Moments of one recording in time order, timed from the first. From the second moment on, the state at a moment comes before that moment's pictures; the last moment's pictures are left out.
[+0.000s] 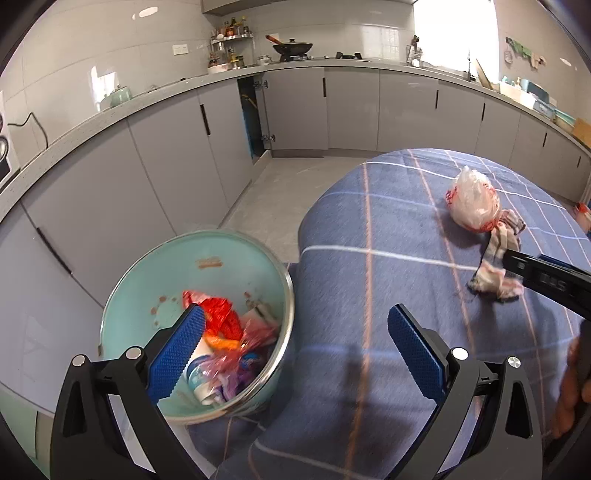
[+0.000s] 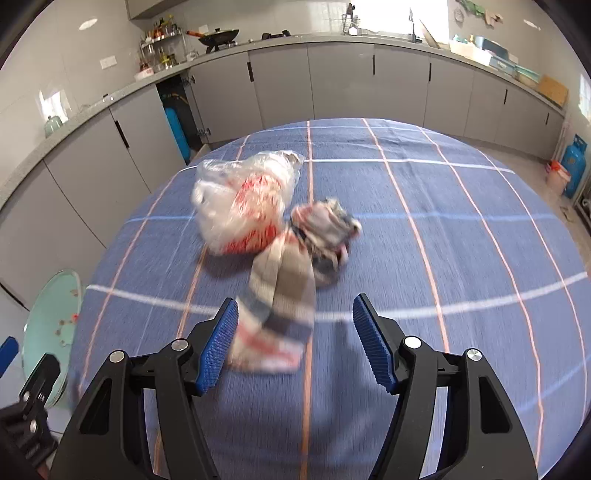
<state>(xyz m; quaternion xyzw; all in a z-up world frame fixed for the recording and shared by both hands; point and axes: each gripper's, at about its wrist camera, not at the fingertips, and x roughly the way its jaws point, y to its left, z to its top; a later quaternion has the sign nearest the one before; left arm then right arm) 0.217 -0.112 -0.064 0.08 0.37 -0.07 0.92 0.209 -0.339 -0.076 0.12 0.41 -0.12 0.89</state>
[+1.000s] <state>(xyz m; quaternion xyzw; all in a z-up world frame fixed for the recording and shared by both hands) 0.281 -0.291 -0.060 0.12 0.37 -0.16 0.91 0.198 -0.474 -0.082 0.10 0.41 -0.21 0.88</state>
